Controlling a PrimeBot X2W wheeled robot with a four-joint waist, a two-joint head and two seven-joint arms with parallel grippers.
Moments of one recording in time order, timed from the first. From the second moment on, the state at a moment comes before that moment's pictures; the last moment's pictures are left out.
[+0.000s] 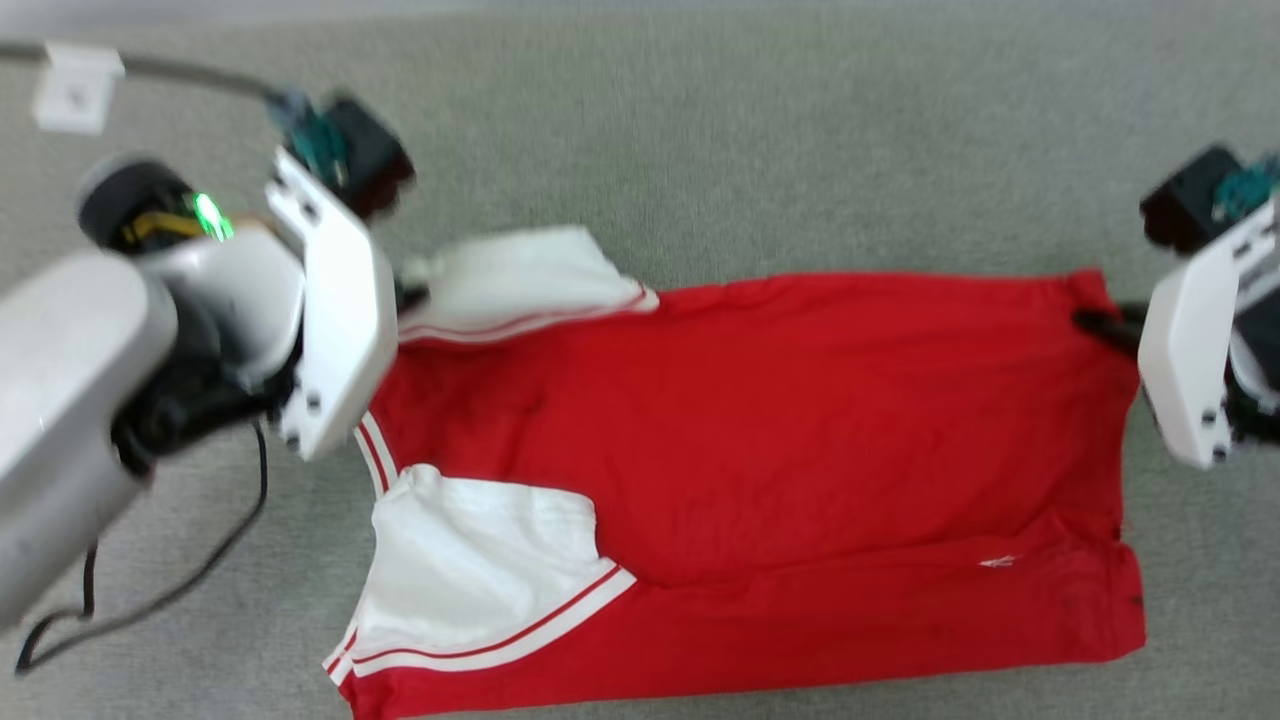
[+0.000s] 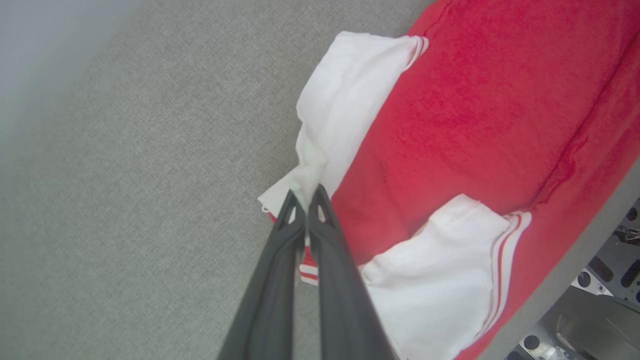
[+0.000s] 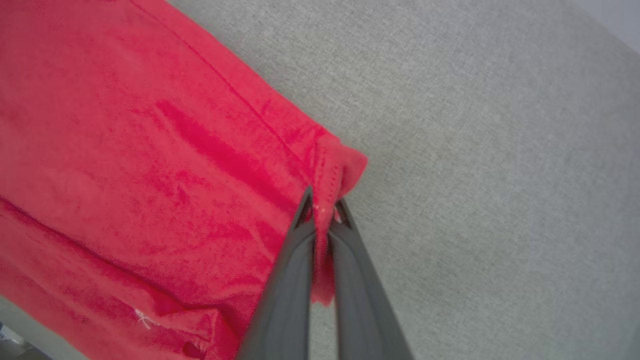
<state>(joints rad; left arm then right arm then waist) -1.10 0.86 -1.04 0.03 -1.03 -0.11 0.74 -0.91 -0.83 0.91 0.28 0.92 0.13 0.56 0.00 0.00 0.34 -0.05</state>
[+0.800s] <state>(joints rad) -0.58 0.99 -1.18 -0.11 -1.16 0.05 0.54 -0.55 -0.87 1.00 0.29 1.01 0.13 0.40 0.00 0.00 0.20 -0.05</state>
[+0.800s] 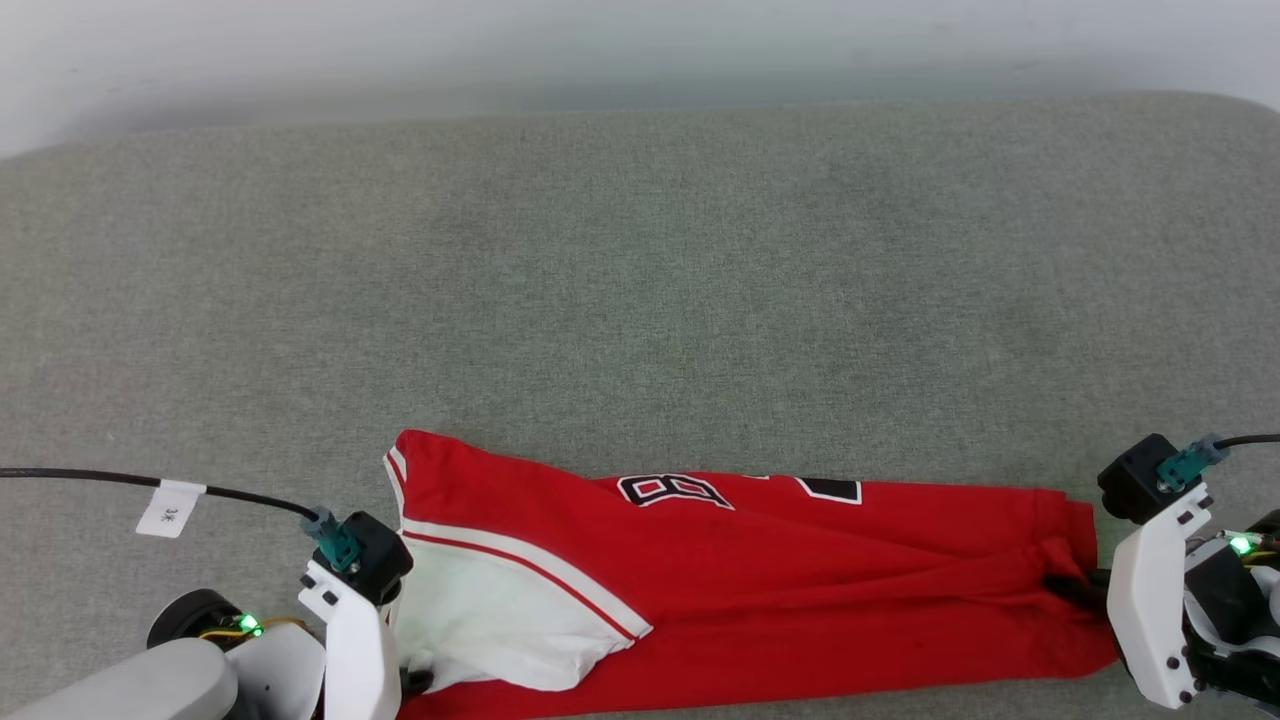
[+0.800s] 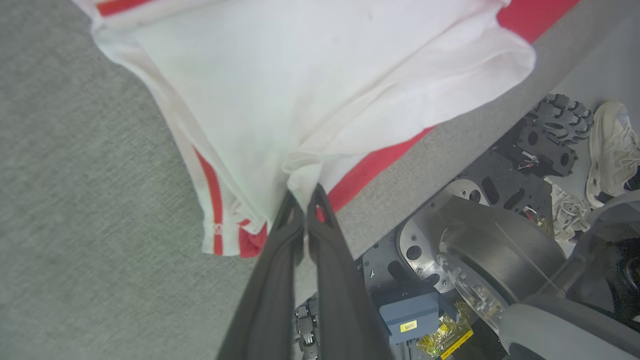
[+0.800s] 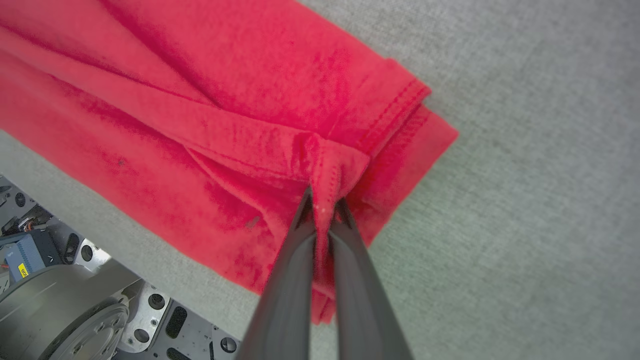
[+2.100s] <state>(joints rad) -0.22 0.58 -0.48 -0.02 -0.58 0.51 -0.26 -0.21 -0.72 0.52 0.37 1.09 0.13 0.19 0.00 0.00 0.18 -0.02</state>
